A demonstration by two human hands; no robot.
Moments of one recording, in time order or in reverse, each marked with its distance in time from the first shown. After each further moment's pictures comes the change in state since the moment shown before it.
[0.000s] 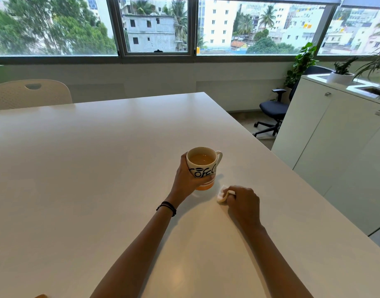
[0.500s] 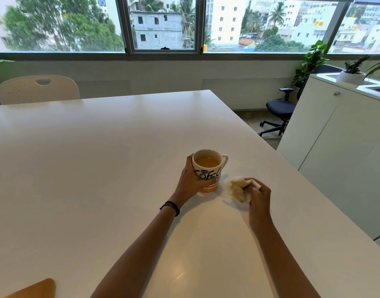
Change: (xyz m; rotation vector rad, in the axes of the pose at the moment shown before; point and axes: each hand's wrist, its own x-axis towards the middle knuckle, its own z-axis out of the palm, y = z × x) left_hand -0.015 0.002 0.005 0.012 -0.035 -0.028; right_hand -0.002 0.010 -0.012 0.879 0.043 0.191
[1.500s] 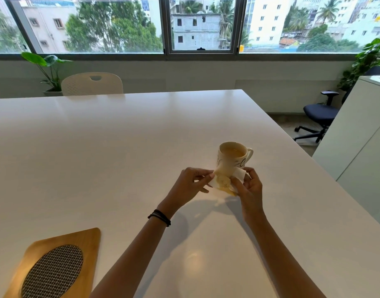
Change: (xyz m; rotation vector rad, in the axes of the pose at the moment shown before) left_hand -0.092 0.067 -0.062 0.098 -0.057 -0.059; right_hand -0.044 -0.017 0.056 0.170 -0.227 -0.017
